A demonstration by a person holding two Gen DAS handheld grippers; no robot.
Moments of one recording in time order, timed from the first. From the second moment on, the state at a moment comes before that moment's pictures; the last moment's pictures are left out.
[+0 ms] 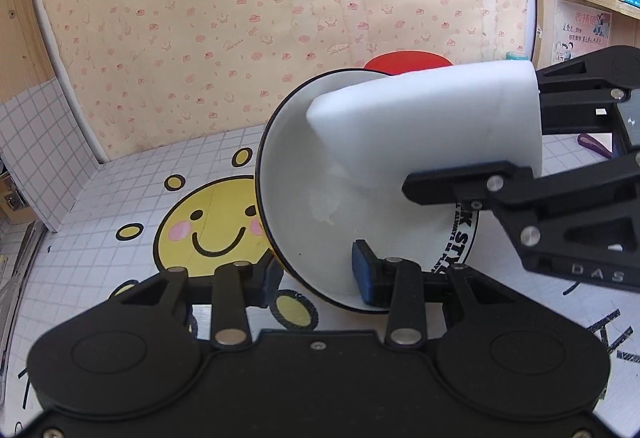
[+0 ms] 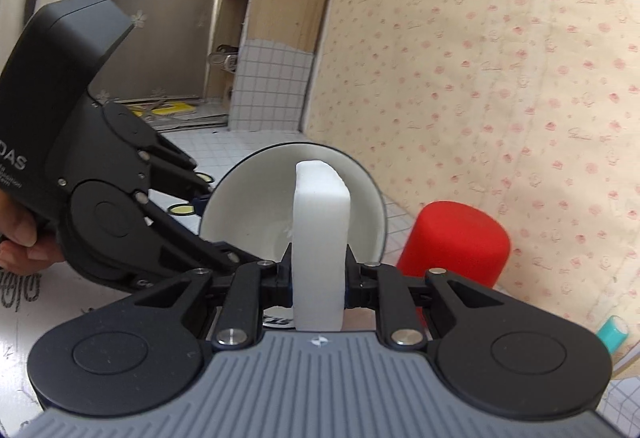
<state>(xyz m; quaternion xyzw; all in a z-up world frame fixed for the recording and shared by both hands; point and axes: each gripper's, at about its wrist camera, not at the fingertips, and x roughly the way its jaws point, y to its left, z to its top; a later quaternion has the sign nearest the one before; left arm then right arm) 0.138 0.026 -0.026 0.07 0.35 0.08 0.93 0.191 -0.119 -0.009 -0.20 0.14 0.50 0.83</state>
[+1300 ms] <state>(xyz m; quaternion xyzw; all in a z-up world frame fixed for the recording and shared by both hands) 0.144 0.041 -0.032 -0.01 0.35 0.05 0.94 0.198 -0.129 -0.007 -0.17 0.15 0.49 0.84</state>
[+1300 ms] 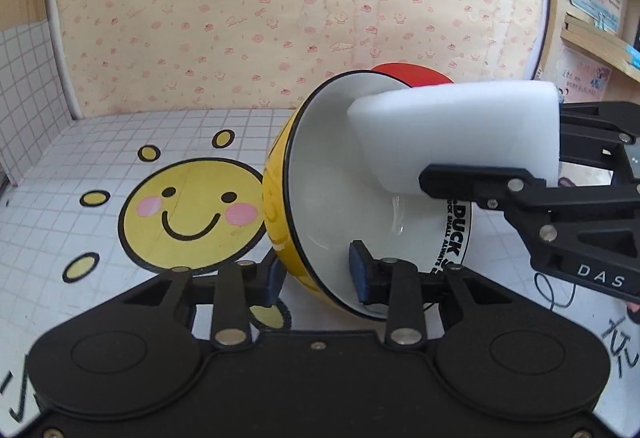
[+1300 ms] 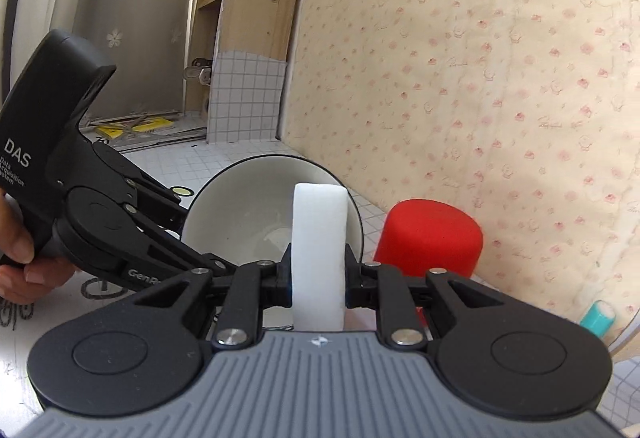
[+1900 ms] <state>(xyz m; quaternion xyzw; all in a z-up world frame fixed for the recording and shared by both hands) 0.143 0.044 -0.029 0.01 0.36 0.04 0.93 0.188 -0.118 -0.009 -0.18 0.15 0.52 0.82</state>
